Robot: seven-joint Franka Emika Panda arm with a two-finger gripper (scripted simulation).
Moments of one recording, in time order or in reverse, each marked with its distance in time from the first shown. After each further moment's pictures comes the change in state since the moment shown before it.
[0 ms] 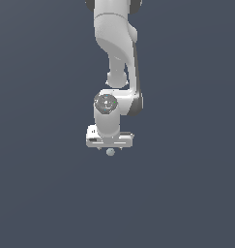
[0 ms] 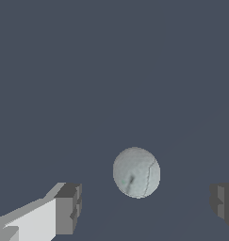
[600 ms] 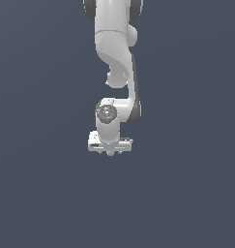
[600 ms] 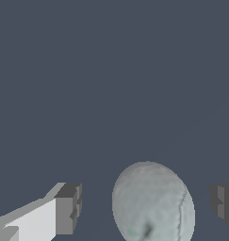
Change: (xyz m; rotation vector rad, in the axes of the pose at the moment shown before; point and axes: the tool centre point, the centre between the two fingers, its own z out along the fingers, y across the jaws) arm -0.001 0.000 0.043 0.000 -0.002 0.000
